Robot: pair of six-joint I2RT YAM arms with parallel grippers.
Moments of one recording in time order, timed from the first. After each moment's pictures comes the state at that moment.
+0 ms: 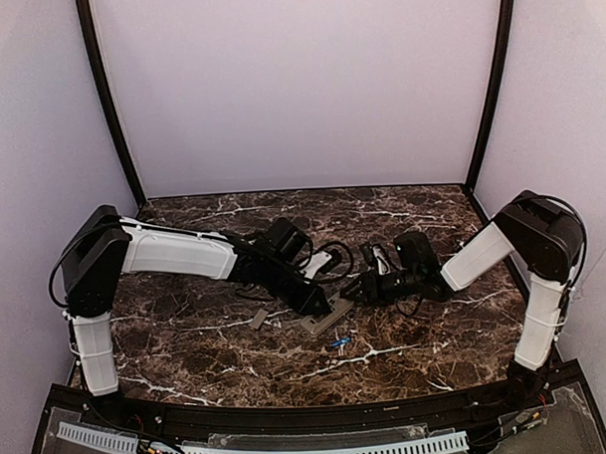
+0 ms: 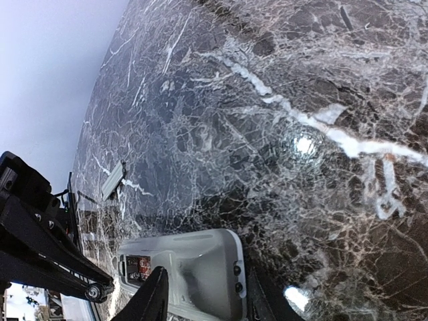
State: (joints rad) left arm -0.91 1.97 1.32 -0.32 0.38 -0.14; right arm 0.61 1.88 0.71 0.51 -0.61 0.64
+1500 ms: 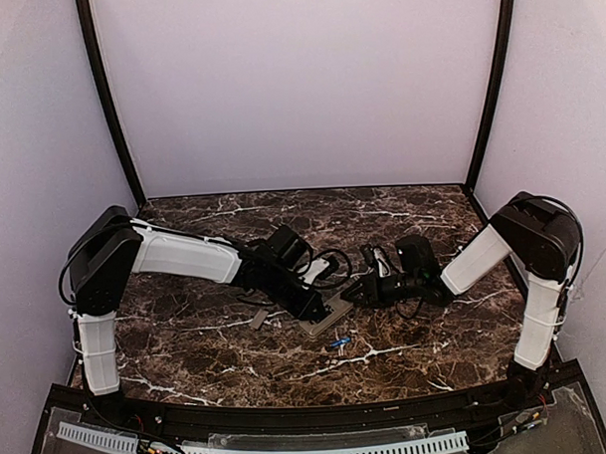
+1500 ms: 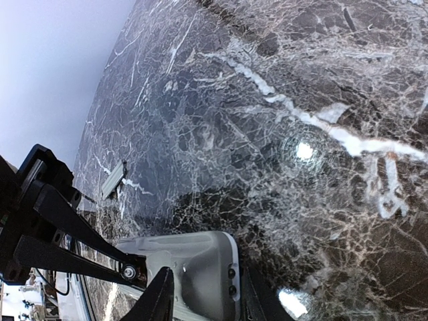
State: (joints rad) left arm -0.91 2.02 1.31 -0.30 0.35 -0.15; right arm 0.61 1.90 0.68 0.59 -0.61 0.63
